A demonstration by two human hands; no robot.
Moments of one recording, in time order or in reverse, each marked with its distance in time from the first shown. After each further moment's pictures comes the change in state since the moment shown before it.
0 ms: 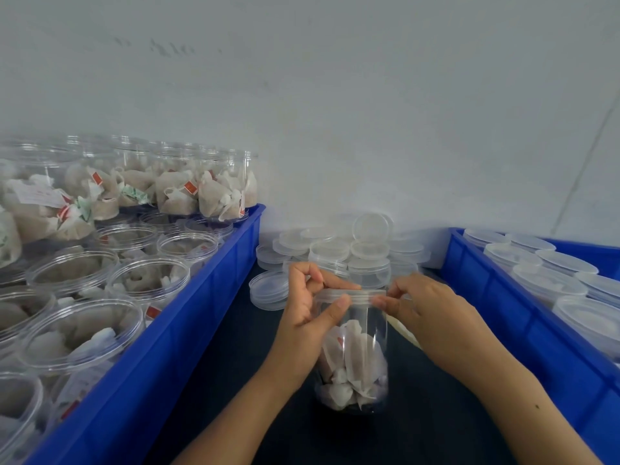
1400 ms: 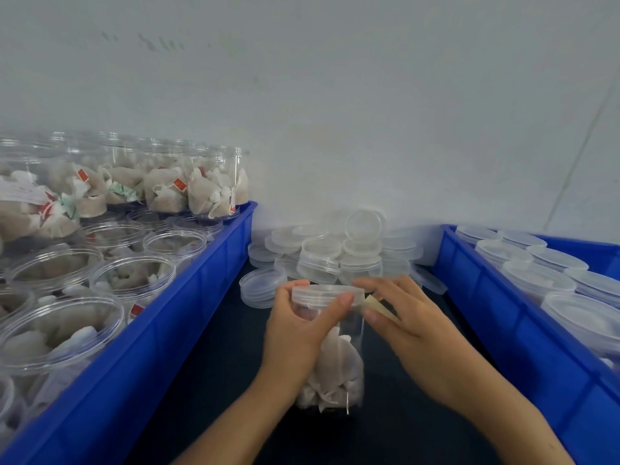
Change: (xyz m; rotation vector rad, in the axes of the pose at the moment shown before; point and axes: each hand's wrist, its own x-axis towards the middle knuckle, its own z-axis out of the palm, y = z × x) left_hand -0.009 0.005 0.019 0.126 0.302 -0.360; right_hand -0.029 -0.004 0.005 0.333 -0.058 -0.145
